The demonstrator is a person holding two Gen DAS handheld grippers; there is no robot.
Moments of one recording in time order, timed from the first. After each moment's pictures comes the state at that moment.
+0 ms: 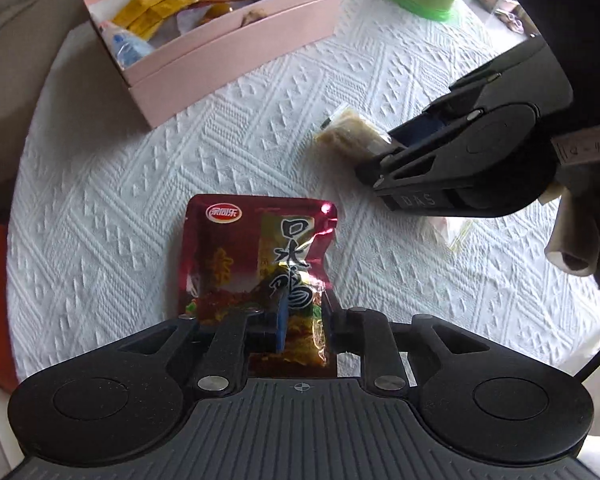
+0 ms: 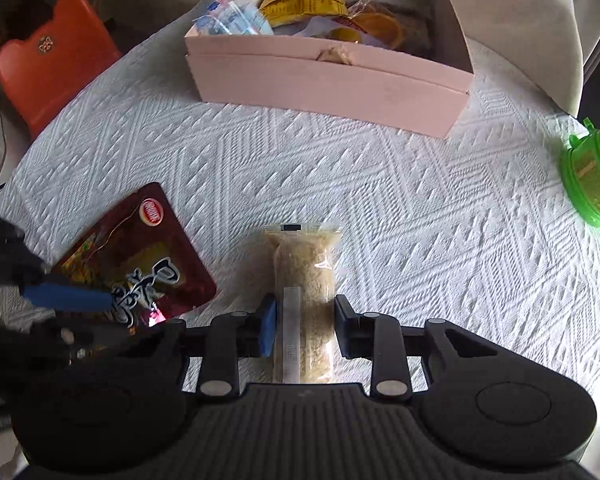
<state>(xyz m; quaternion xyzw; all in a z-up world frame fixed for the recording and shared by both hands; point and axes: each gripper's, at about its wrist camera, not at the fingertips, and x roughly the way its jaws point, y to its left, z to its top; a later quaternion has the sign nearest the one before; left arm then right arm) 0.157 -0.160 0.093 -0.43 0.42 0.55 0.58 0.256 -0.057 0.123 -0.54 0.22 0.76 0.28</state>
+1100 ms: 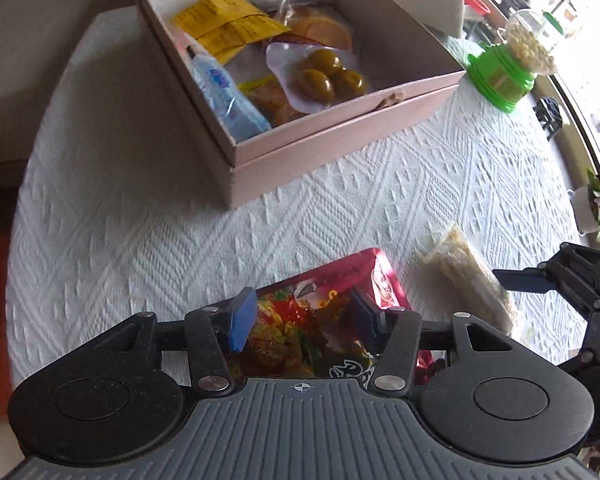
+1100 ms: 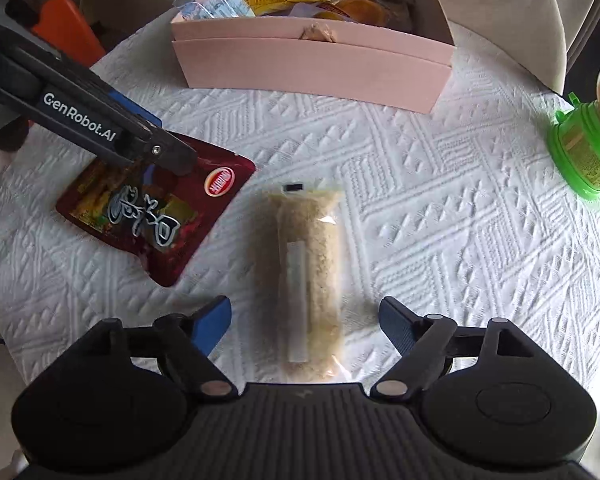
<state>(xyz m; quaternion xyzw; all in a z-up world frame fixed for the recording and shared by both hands) 0.060 -0.093 0.084 -0.49 0.33 0.54 0.59 0.258 -0.076 0.116 -0.53 0.24 0.76 0.28</state>
